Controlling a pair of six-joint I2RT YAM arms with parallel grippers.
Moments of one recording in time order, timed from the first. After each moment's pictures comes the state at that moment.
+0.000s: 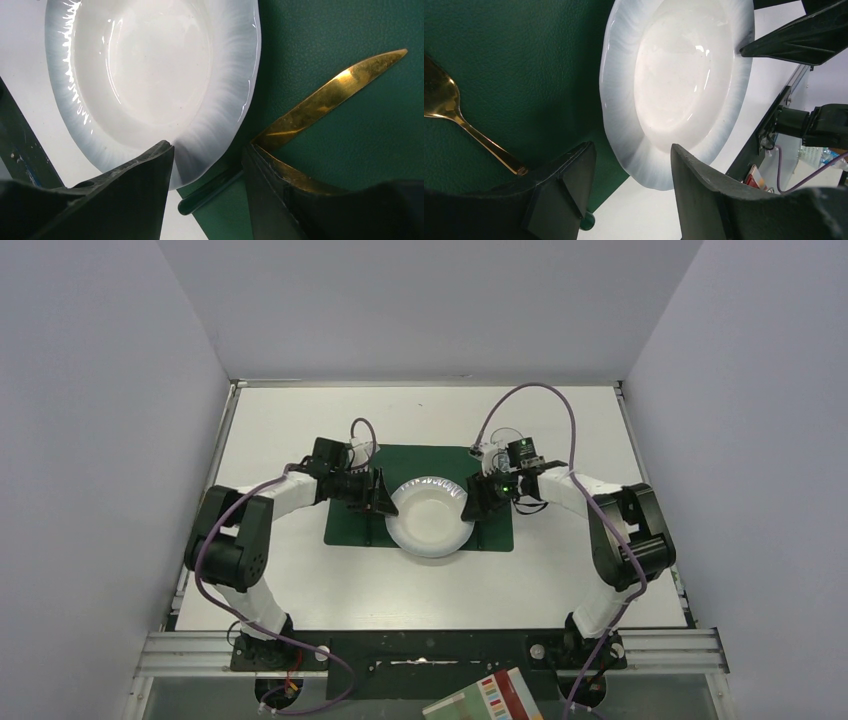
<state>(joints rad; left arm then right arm) -0.29 1.73 0.94 -0.19 0.72 -0.28 0.30 1.72 0.97 -0.30 -0.67 -0.14</state>
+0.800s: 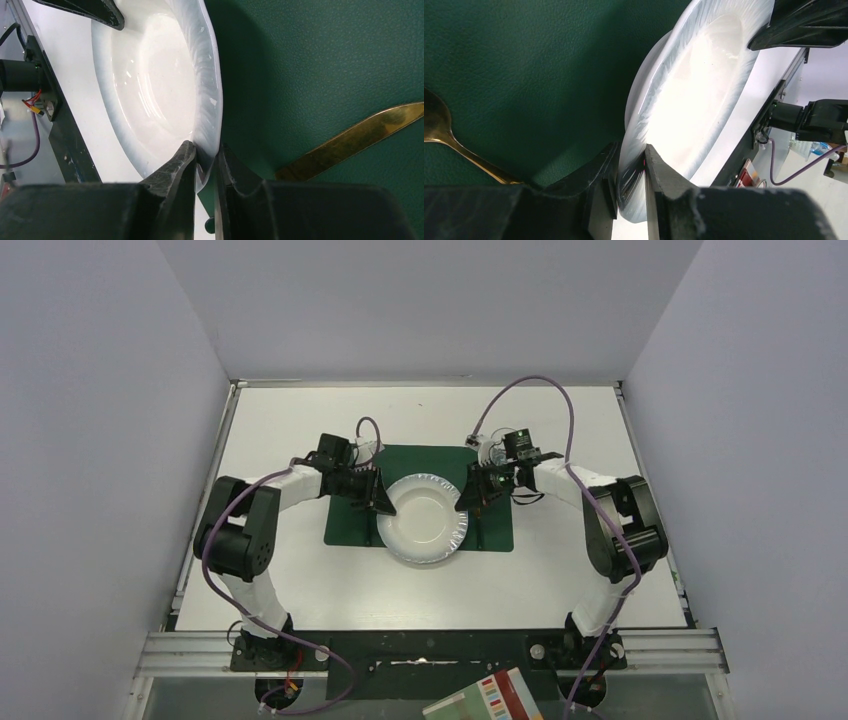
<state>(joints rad) -0.29 1.80 1.01 -0.23 0.74 -0.27 0.31 1.78 1.06 -0.30 -0.80 -0.06</state>
